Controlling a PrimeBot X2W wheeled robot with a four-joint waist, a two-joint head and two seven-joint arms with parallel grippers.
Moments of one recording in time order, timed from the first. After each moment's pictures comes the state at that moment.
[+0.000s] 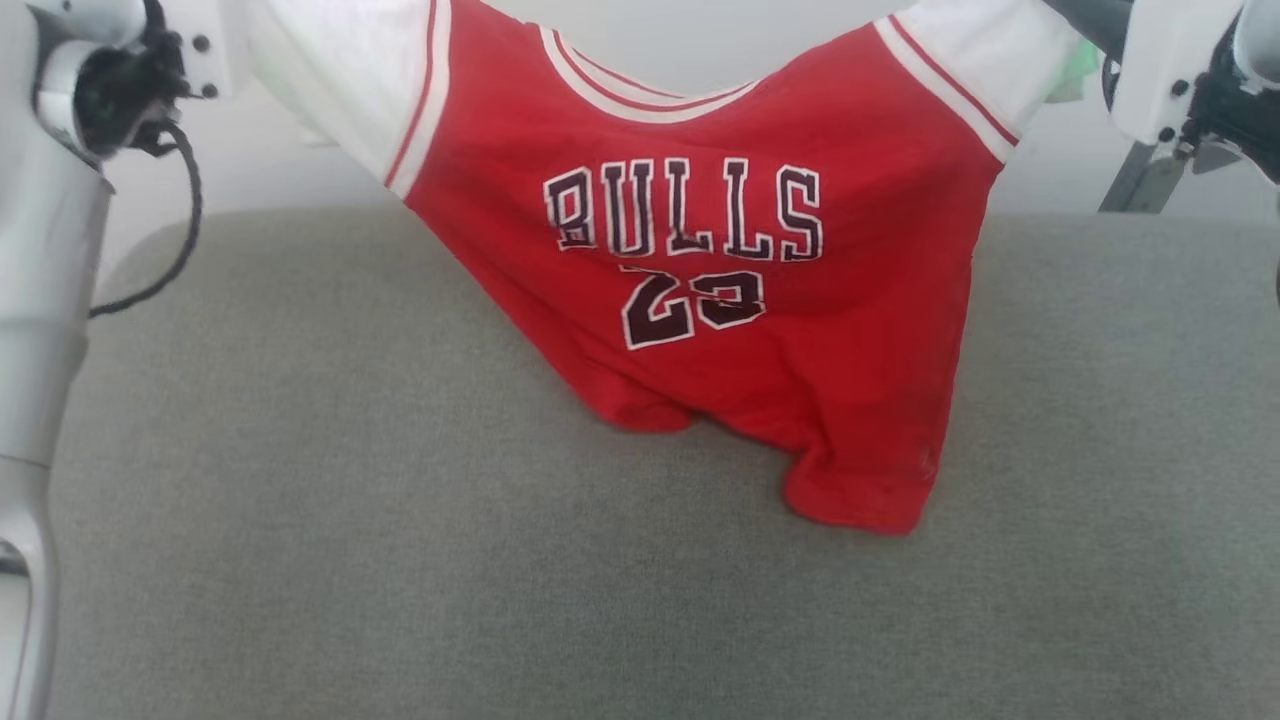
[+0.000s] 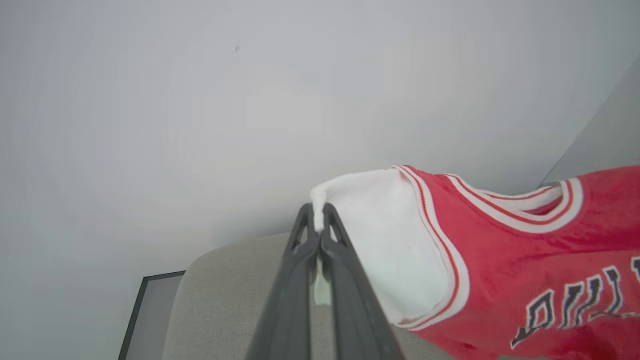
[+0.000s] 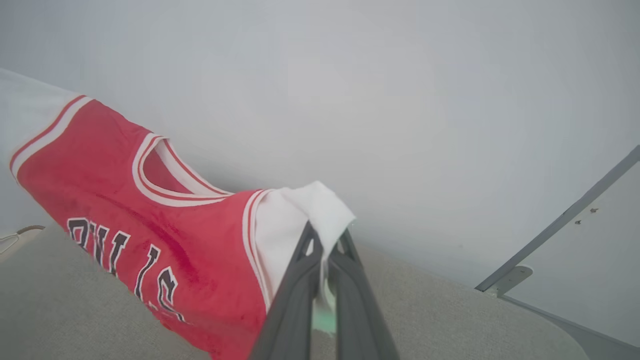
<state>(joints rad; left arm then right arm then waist) -1.27 0.43 -0.42 0.80 -0.62 -0.08 0.60 -1.13 -0.47 0.47 0.53 0.82 0.13 0.63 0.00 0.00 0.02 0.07</state>
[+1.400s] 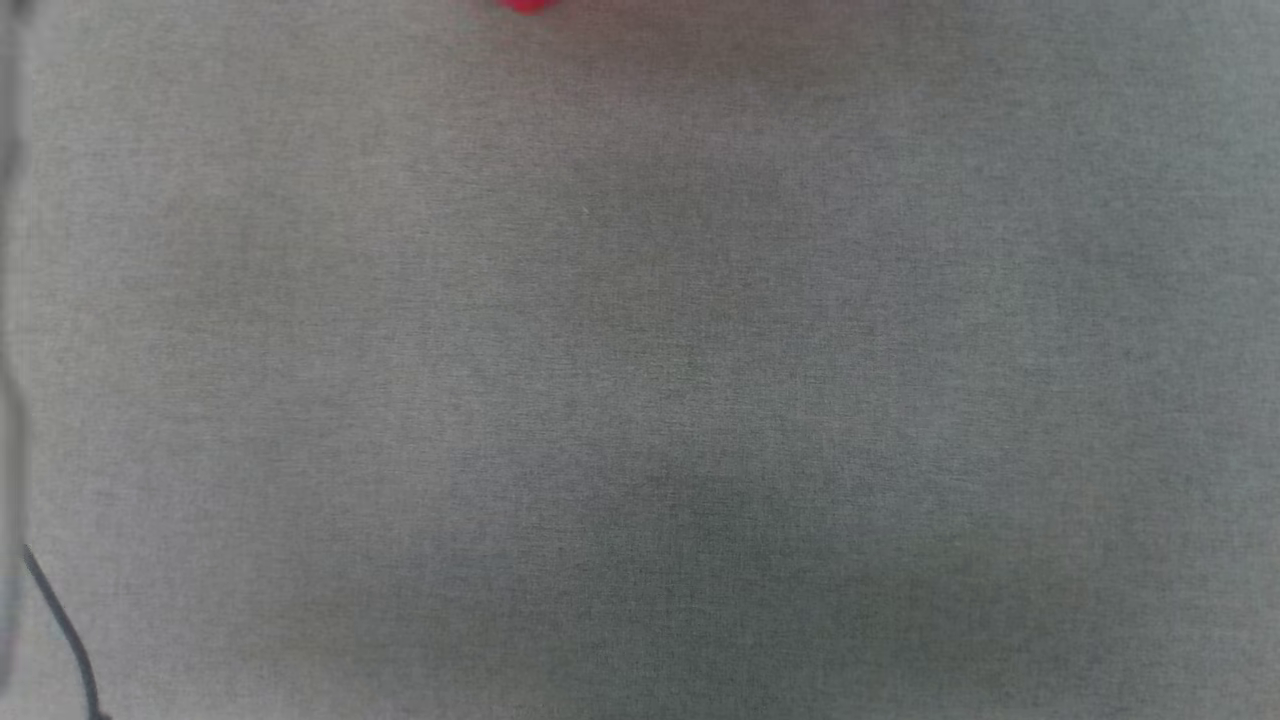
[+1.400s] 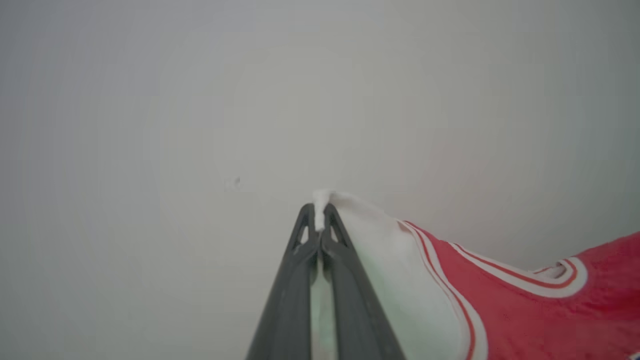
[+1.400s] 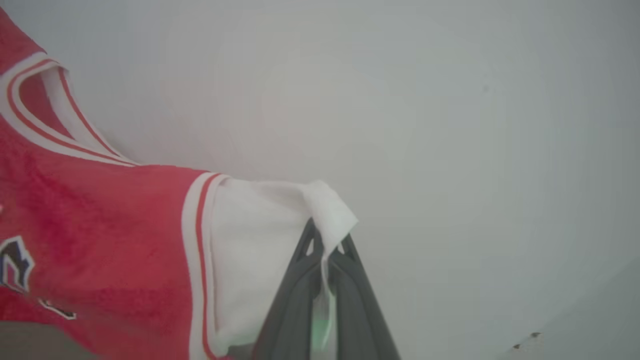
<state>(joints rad) -1.61 0.35 -0.40 1.04 -0.46 -0.08 -0.25 -1.62 -0.39 0.67 1.10 0.42 0.13 -0.20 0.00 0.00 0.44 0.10</state>
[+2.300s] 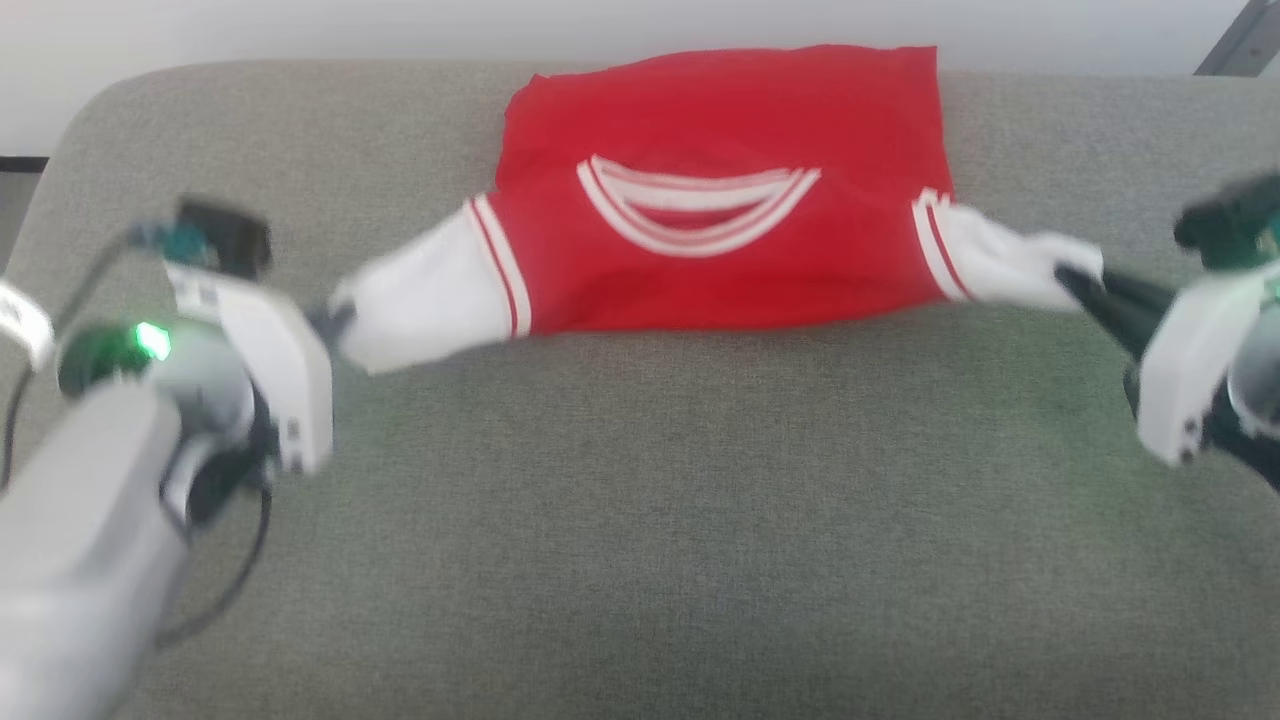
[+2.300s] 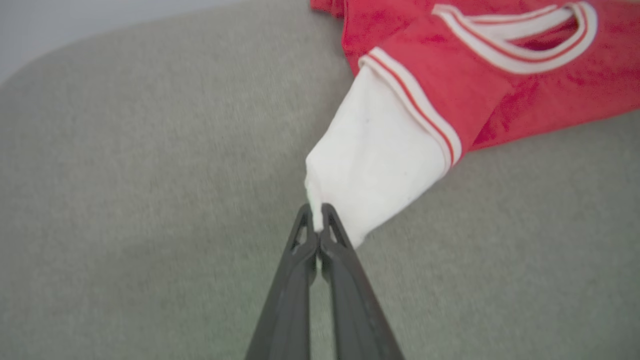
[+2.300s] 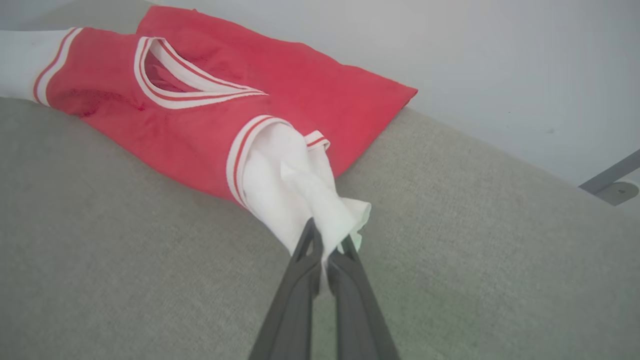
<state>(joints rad) -0.76 0.56 -0.58 0.53 -0.81 -0.08 0.33 -0.83 -0.80 0.91 0.40 0.98 0.13 0.10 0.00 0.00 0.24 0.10</state>
